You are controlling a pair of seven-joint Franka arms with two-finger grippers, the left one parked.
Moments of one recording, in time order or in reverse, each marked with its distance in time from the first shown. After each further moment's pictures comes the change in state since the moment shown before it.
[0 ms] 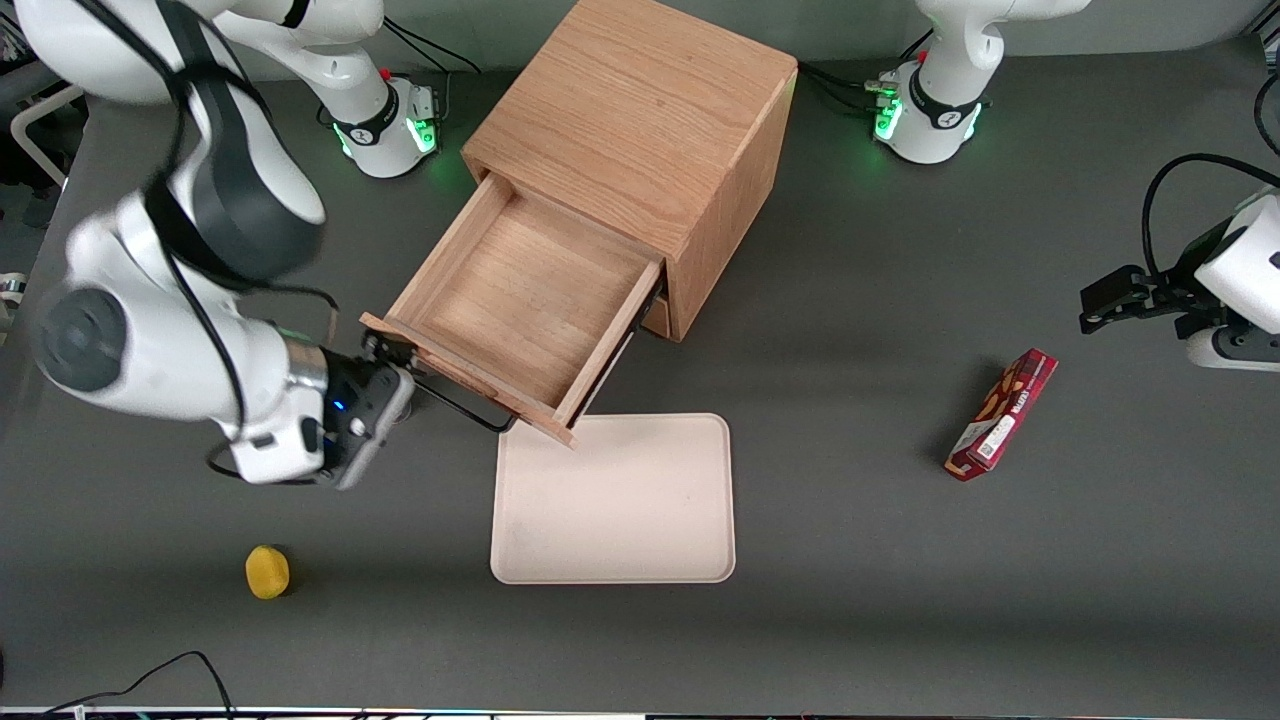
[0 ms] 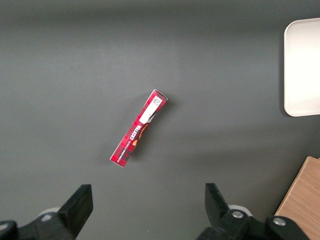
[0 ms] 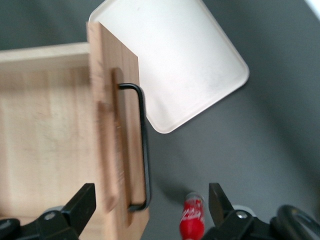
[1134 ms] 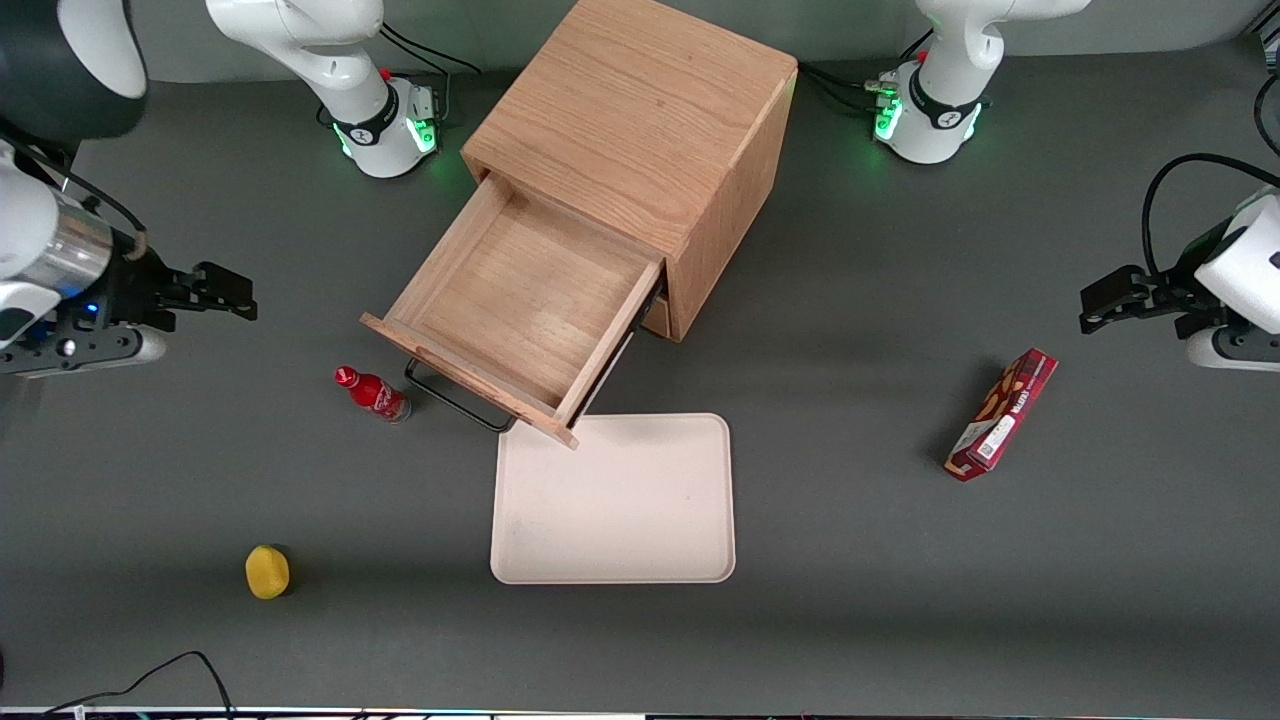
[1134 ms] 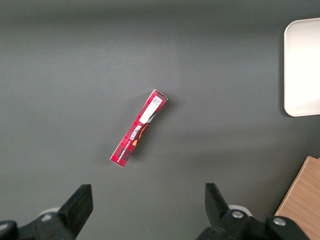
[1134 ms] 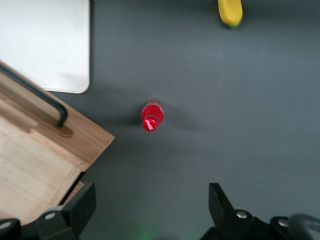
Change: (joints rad) arm -0.026 -0.398 -0.284 -0.426 -0.010 -0.016 0.581
